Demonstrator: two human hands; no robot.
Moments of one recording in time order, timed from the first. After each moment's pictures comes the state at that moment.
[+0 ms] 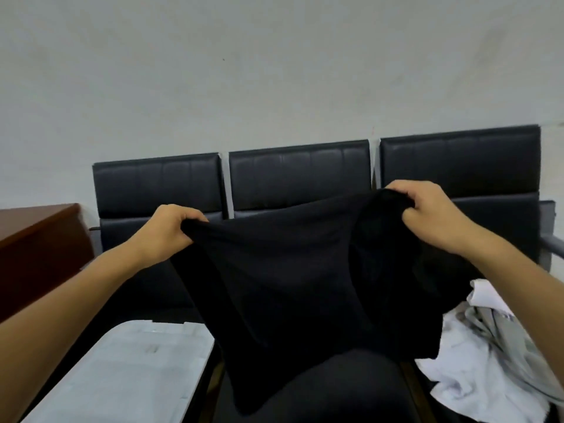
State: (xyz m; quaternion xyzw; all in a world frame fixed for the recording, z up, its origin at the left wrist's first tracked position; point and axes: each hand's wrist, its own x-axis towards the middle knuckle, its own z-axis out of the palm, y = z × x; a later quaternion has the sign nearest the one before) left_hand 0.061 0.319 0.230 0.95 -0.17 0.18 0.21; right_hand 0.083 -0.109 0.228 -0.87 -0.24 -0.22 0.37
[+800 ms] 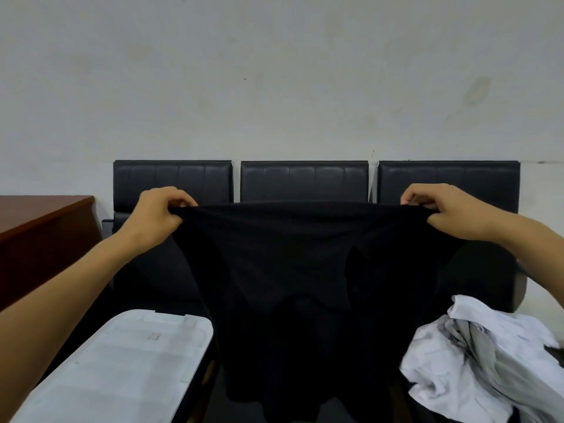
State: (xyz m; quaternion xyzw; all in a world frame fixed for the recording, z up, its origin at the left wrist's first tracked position) left_hand 0.006 0.337 0.254 0.91 -0.10 0.32 0.24; right_hand 0.046 -0.151 0.282 -0.93 -0.24 -0.10 0.26
